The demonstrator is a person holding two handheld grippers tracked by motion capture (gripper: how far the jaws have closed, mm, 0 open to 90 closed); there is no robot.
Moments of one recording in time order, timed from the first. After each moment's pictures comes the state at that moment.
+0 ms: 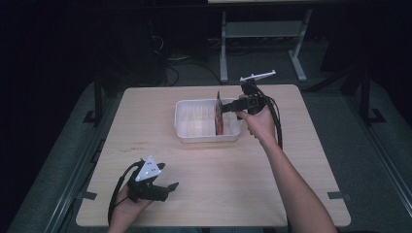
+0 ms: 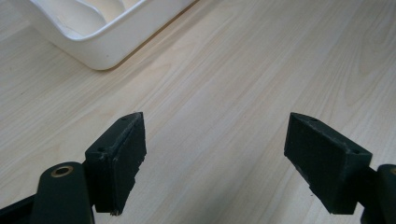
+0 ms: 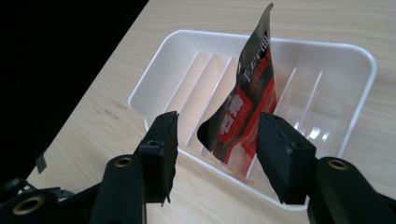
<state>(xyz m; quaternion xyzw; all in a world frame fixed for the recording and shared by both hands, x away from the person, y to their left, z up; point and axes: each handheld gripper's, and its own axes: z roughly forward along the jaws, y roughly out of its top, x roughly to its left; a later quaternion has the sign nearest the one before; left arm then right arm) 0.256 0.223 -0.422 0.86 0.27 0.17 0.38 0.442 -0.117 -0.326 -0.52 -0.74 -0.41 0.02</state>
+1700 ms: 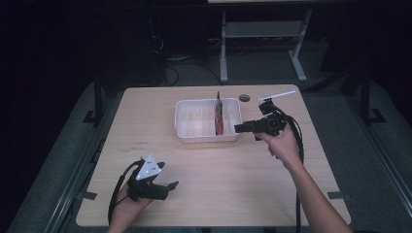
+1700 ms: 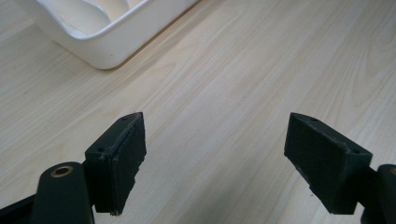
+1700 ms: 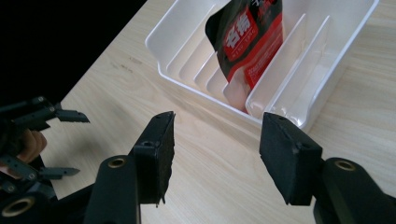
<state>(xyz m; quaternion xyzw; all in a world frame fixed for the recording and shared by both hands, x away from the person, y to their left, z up) 0.259 0.223 -0.423 0.87 0.28 0.18 0.38 0.386 -0.161 -0.343 -0.47 -0.77 -0.43 0.03</state>
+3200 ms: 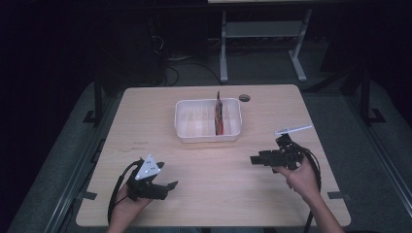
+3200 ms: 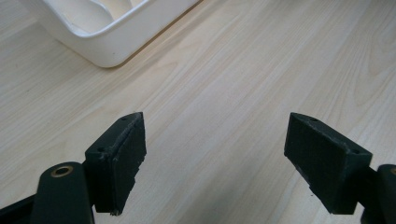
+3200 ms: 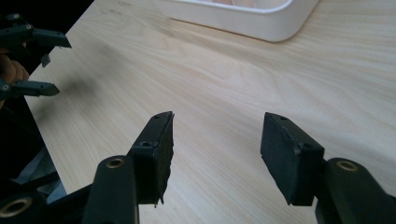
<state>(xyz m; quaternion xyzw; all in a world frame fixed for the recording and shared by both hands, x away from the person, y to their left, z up) 0.259 0.224 -0.424 0.86 0.28 0.18 0.38 0.322 -0.206 -0.405 -0.46 -0.78 -0.42 0.04</state>
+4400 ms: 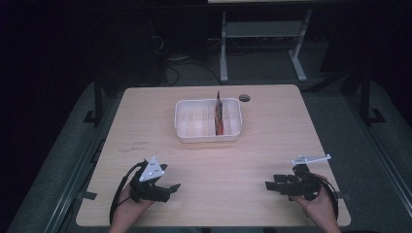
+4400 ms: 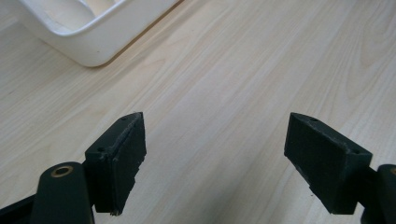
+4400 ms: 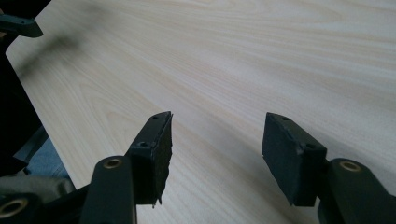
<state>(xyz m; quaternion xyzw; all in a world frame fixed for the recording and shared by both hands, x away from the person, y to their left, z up) 0.257 0.217 -0.427 0.87 0.26 0.17 0.37 0.261 -0.245 -0.450 -0.47 -0.78 -0.42 0.03</state>
